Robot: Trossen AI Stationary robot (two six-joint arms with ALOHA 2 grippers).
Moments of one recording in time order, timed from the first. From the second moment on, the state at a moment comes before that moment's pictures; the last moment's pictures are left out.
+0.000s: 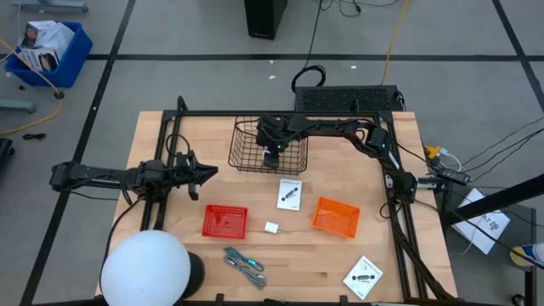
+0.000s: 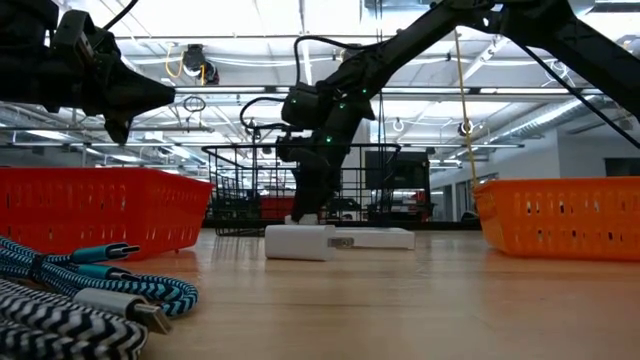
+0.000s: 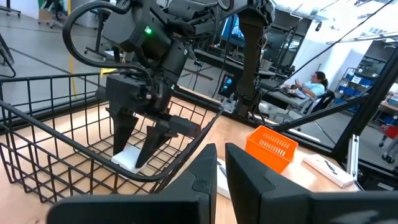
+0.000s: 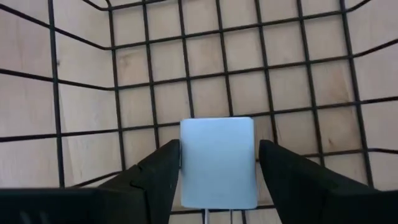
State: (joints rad) left arm -0.01 0.31 0.01 0.31 -0.21 -0.32; right arm -0.38 2.25 1.75 -0.64 -0.18 -0.12
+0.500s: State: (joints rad) left arm -0.01 0.31 0.01 0.28 -0.21 -0.33; right arm -0.34 2.11 1.75 -0.66 -0.05 -0.13
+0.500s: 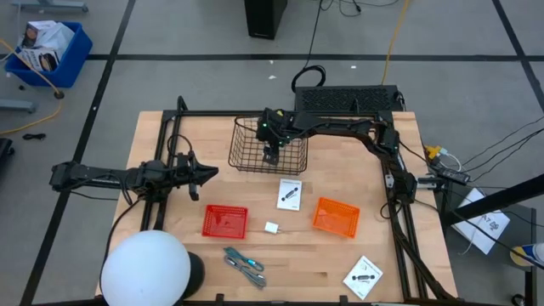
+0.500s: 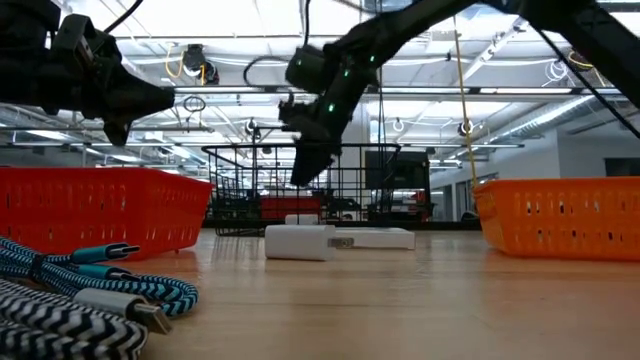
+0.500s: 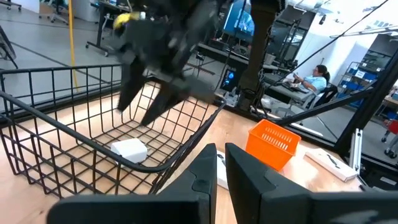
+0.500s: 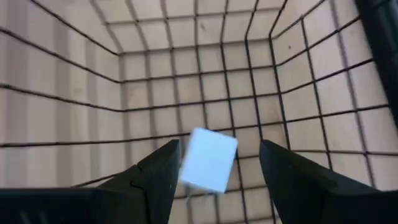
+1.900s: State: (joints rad) left arm -0.01 0.31 0.01 0.26 -0.16 -0.37; right arm 0.29 1.90 1.24 -0.24 0.19 0.23
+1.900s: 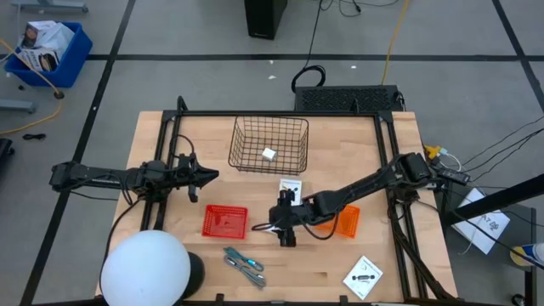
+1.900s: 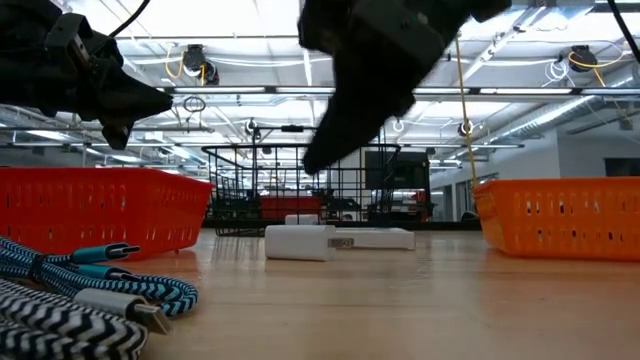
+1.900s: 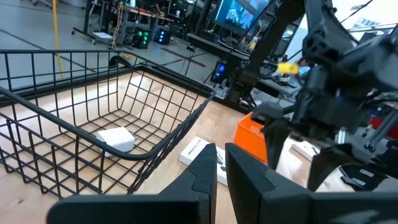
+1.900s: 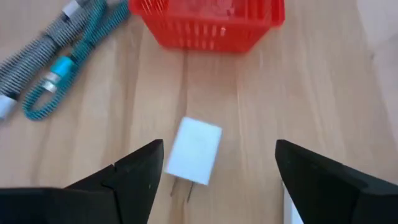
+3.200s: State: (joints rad) left arm -0.01 0.40 0.01 0.27 -0.19 -0.38; right arm 0.28 2.00 1.20 -0.06 0.08 0.27
